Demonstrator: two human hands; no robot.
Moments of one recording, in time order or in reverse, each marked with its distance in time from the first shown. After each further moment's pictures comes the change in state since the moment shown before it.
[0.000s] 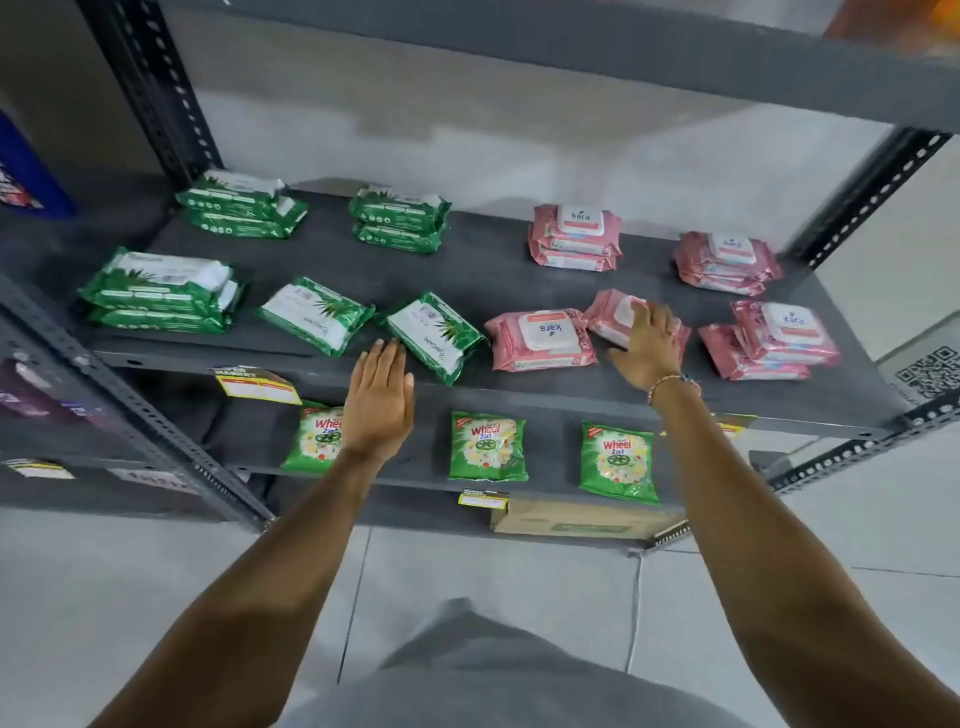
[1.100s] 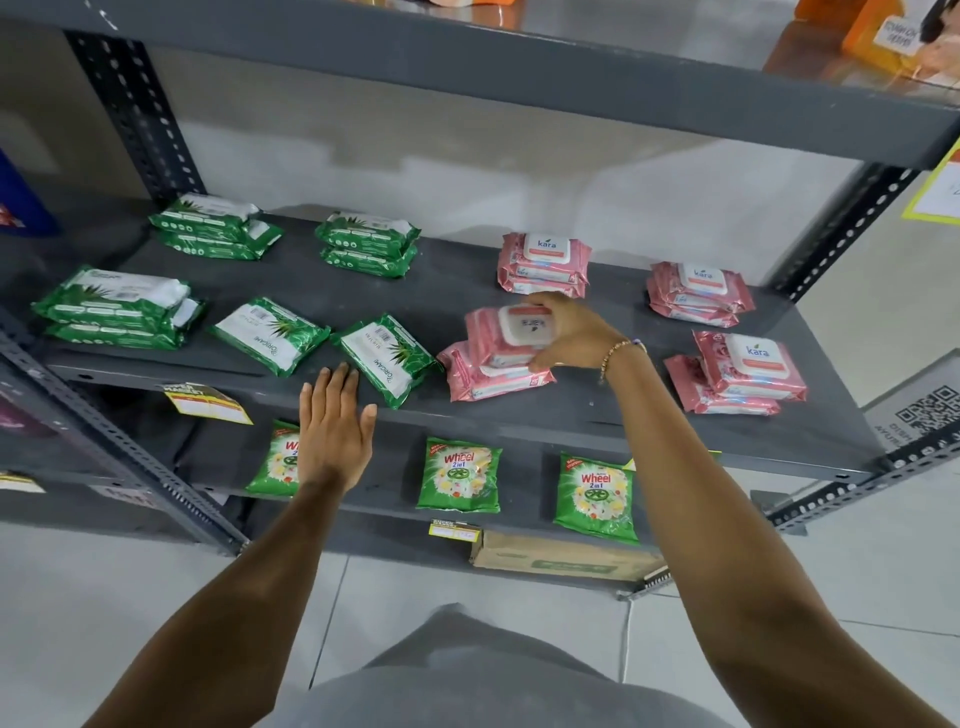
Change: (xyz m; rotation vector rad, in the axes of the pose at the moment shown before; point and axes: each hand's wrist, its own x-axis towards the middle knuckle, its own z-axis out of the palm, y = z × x) left_hand -0.005 0.021 0.017 0.082 0.045 -0.192; right_hand 0.026 -0.036 -0.050 0.223 -0.345 -0.409
